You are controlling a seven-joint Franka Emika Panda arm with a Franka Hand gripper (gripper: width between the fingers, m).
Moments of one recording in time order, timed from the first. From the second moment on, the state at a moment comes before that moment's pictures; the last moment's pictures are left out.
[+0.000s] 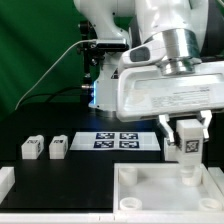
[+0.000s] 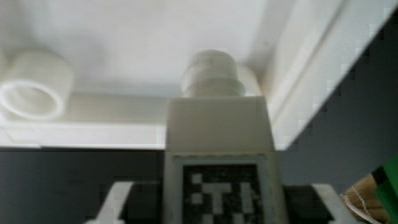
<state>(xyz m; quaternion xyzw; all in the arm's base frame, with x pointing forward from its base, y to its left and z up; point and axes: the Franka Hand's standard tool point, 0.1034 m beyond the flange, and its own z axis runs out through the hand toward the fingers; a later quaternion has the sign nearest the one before) 0.581 0.096 0.103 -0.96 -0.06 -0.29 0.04</state>
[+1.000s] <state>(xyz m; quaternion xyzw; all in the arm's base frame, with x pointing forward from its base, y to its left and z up) 0.624 0.109 0.079 -0.95 -0.05 -0.30 0.05</state>
